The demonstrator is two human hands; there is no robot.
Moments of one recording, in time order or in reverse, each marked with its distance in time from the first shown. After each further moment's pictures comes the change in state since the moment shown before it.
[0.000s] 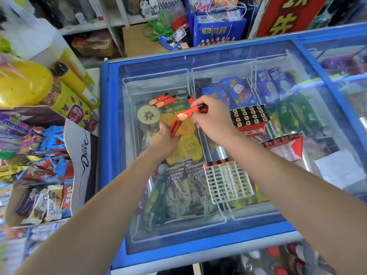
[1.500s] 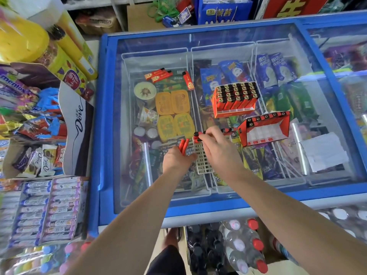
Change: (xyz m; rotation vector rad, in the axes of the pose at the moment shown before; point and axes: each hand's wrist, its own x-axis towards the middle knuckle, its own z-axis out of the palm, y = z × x) left_hand -0.079 -0.041 0.136 -0.076 0.040 -0.223; right_hand -0.133 0.107 -0.003 -0.534 -0.032 -0.470
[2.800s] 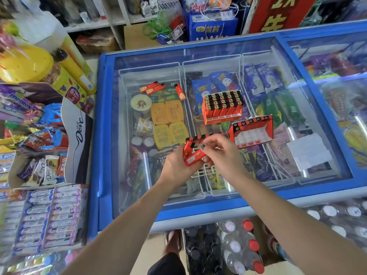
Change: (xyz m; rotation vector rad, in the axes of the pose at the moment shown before) left_hand -0.057 0.022 -0.017 -0.209 -0.009 0.487; right_hand -0.020 -0.002 -0.037 0.974 0.052 0.602
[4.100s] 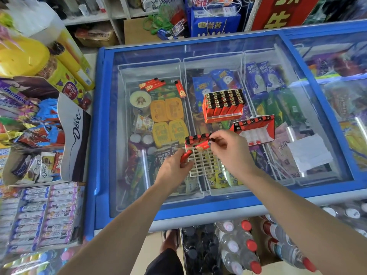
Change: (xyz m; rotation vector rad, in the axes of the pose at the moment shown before) left_hand 0.003 -0.027 0.004 0.203 -0.071 -0.074; right_hand 0.018 0.001 -0.024 -0.545 0.035 -0.272
